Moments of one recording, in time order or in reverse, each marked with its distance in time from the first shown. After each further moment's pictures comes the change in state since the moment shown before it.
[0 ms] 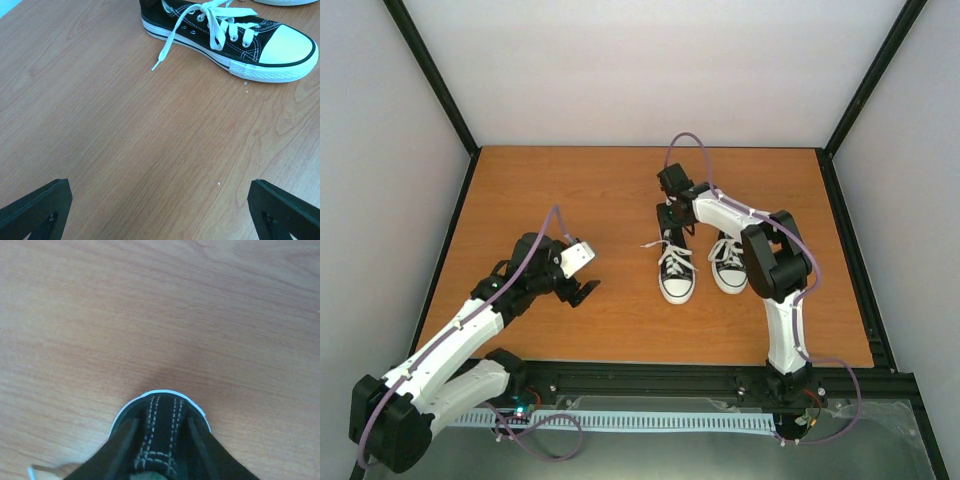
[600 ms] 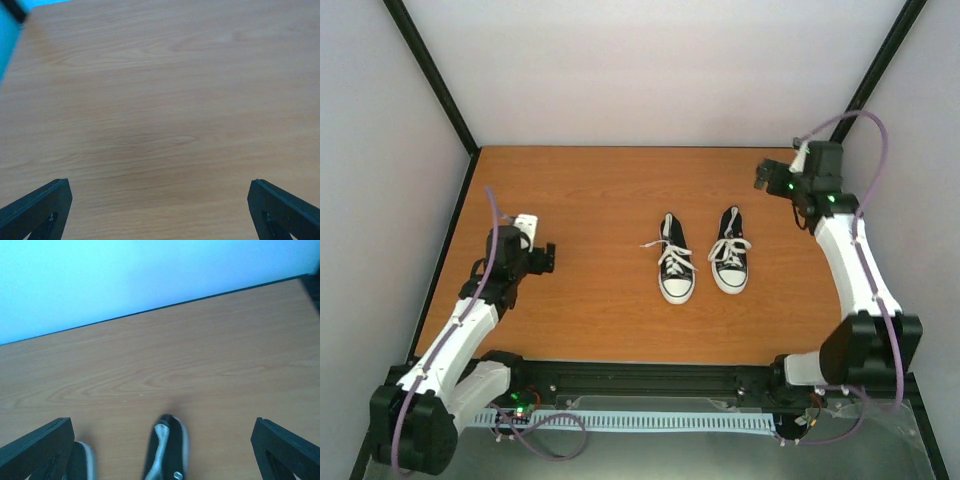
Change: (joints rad) left arm 0.256 0.012 -0.050 0.146 -0.319 -0.330; right arm -0.508 -0.686 -0.286 0.101 -0.209 -0.041
